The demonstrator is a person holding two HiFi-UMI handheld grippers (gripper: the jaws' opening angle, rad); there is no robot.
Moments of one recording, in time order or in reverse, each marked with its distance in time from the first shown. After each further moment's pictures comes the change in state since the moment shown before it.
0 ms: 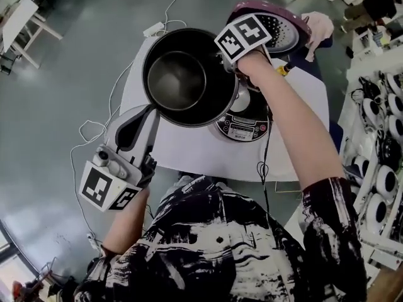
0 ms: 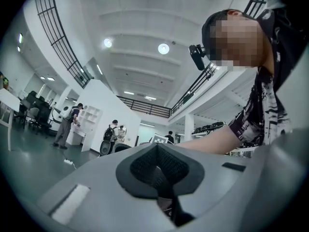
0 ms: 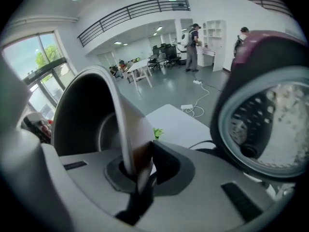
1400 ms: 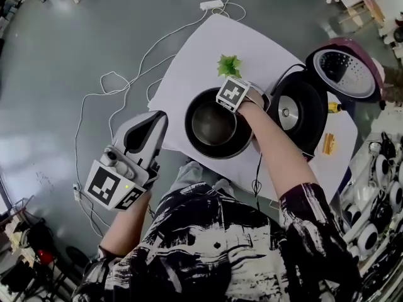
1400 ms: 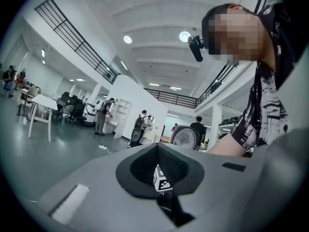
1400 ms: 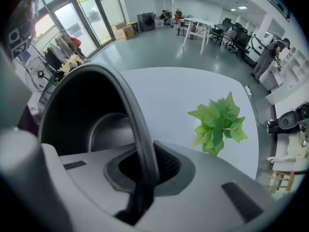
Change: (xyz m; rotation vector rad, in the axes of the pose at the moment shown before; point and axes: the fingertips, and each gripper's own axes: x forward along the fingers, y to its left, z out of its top) left arm -0.117 0.101 -0.054 -0.070 0.119 0.331; right arm 0.269 0.079 -0.116 -0.683 0.480 0.081
